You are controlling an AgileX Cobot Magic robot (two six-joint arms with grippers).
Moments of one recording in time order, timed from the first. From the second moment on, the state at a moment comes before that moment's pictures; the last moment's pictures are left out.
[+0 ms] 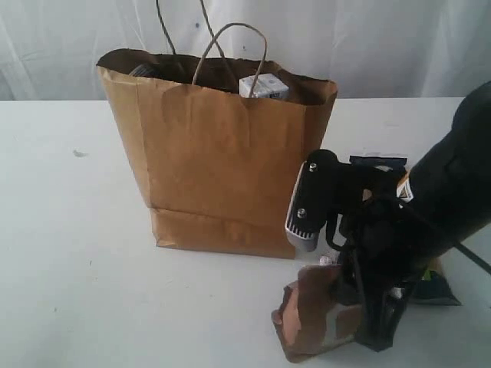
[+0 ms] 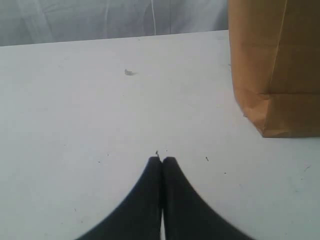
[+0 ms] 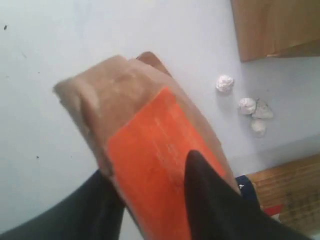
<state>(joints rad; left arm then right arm) -0.19 0.01 0.02 0.00 0.29 0.00 0.62 1.31 -0.88 0.14 0.88 -0.69</state>
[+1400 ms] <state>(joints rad) -0.19 0.01 0.02 0.00 0.29 0.00 0.85 1.50 -1.07 0.23 0.83 -0.42</state>
